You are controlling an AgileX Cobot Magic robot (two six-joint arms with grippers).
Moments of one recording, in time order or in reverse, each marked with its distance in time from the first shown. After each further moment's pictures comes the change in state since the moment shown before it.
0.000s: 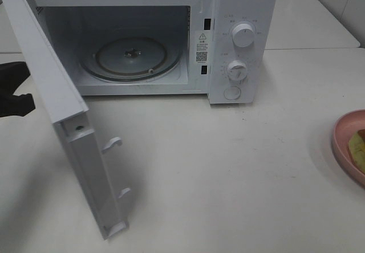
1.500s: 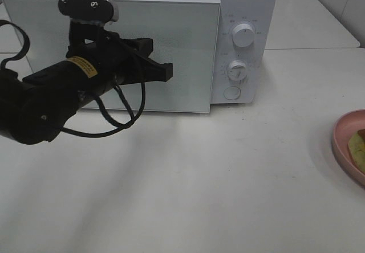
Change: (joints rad) left arm -0.468 0.433 -0.515 -0.451 0.062 0.223; right arm 0.000 0.000 0.000 0.000 0.000 0.000
